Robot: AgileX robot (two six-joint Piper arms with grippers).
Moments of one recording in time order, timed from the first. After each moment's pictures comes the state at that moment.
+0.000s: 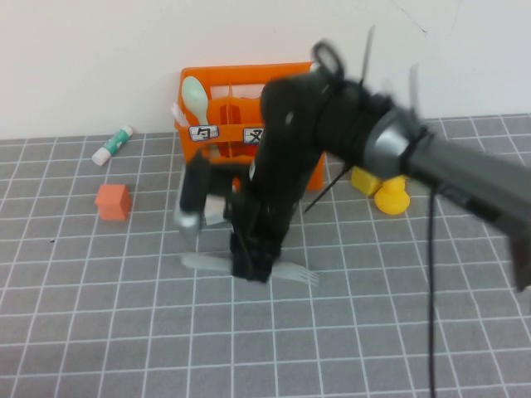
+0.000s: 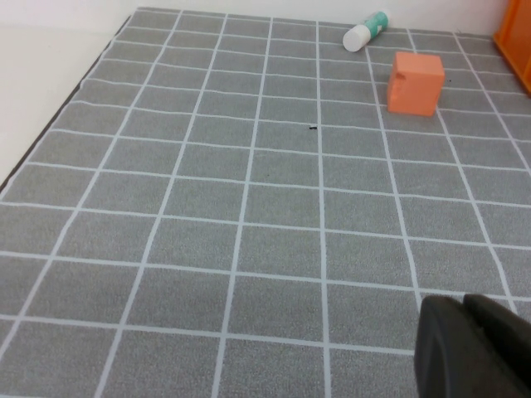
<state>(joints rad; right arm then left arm) 0.71 2.28 -2.09 0.28 1.29 -0.90 0.09 -0.01 0.02 -0.11 0.37 -0.04</state>
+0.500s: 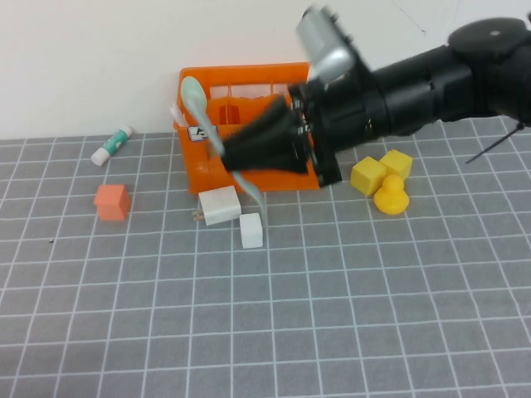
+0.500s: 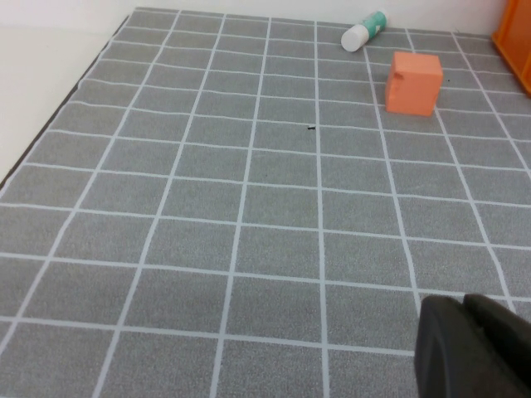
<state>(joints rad) 0.41 2.01 -1.67 1.38 1.28 -1.63 0.09 -0.01 0.02 -0.11 0.37 -0.04</state>
